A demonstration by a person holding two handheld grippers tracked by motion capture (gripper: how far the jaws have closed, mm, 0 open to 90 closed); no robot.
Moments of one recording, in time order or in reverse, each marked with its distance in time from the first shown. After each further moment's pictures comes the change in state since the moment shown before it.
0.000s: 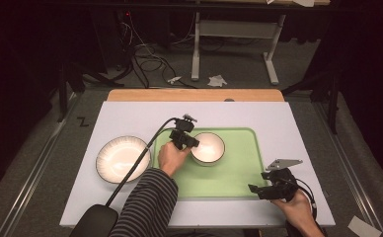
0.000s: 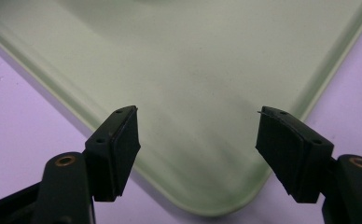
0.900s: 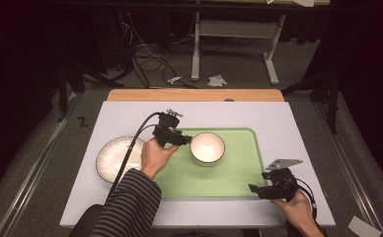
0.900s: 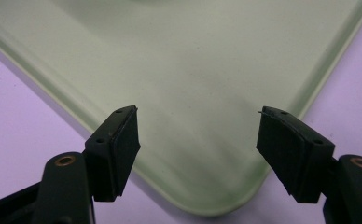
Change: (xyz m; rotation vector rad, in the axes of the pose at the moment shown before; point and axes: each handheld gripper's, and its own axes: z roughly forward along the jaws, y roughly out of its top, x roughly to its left) left arm 0.009 -0.012 -0.077 -0.118 0.004 0.079; right arm -0.001 0.000 0.000 0.001 -0.006 0.006
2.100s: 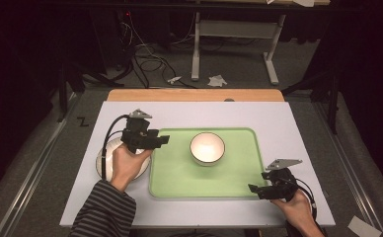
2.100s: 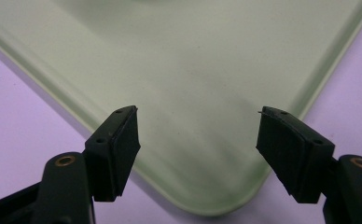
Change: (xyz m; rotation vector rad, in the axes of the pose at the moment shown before) left arm 0.017 -0.037 -0.082 -0.129 0.019 -0.018; right arm 0.001 0.000 0.000 0.006 -0.003 0.001
